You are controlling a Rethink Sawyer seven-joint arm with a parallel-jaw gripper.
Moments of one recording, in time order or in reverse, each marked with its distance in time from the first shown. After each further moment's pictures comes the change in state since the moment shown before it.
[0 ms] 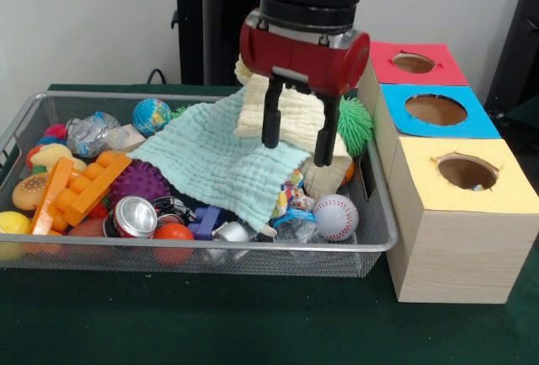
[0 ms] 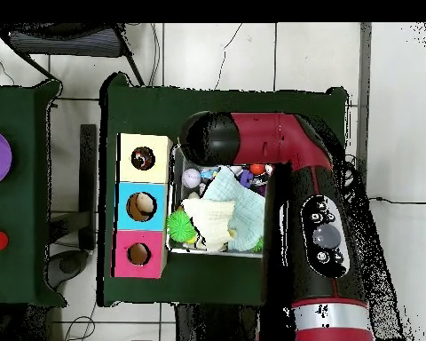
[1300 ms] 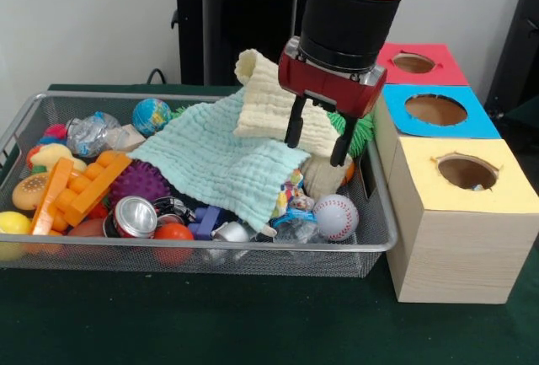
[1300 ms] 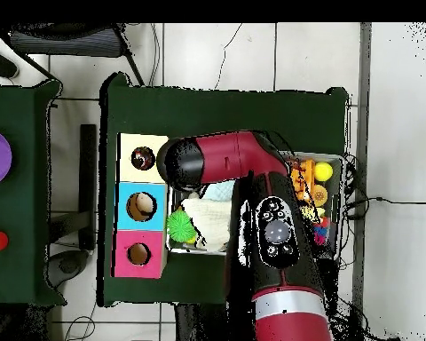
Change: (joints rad) arm 0.106 0.043 -0.069 0.060 -0.070 0.063 0.000
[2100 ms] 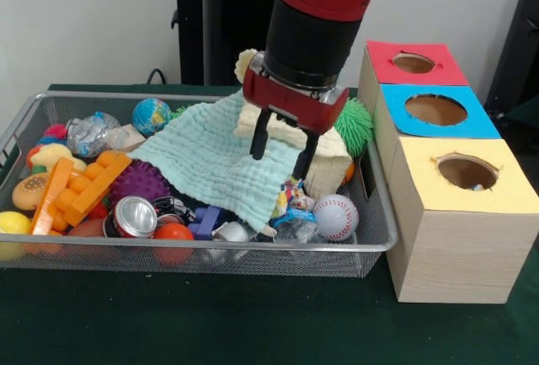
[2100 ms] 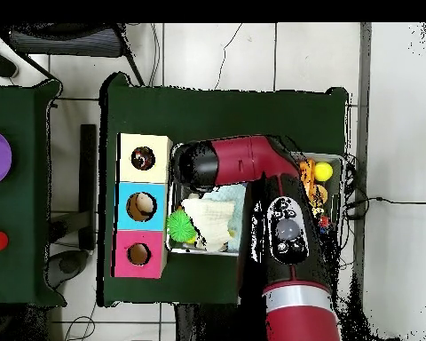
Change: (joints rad) arm -0.020 0.047 -0.039 -0.013 -0.023 -0.043 0.000
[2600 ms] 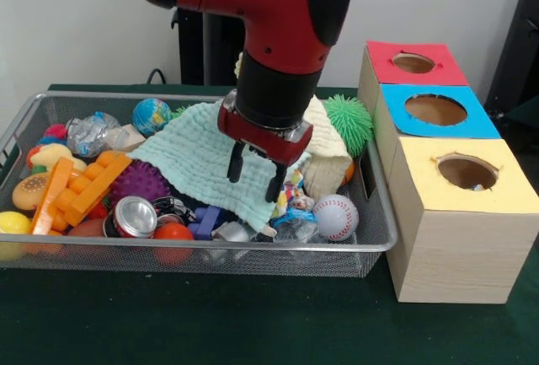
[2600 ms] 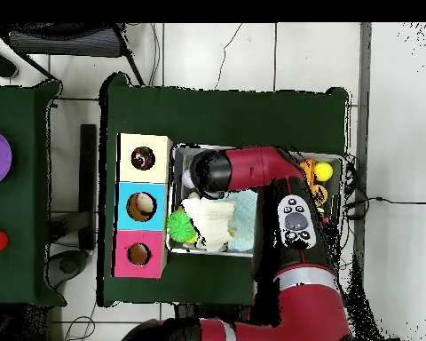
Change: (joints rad) arm -0.043 0.097 -0.003 0.000 -0.024 -0.031 0.000
